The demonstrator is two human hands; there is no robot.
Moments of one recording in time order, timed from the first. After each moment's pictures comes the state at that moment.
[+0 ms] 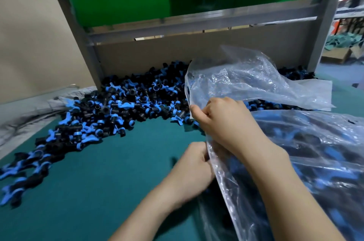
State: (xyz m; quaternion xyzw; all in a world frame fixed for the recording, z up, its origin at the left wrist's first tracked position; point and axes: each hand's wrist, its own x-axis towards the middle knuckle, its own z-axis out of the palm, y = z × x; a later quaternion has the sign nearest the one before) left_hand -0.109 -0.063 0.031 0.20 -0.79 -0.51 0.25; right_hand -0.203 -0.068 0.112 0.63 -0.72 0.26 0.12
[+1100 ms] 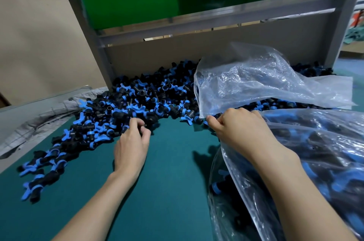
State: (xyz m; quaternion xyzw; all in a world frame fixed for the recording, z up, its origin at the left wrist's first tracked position) left_hand 0.007 -0.213 0.009 0.52 -0.75 0.04 0.40; right_hand -0.216 -0.075 0.090 0.59 -0.79 0.18 0.06
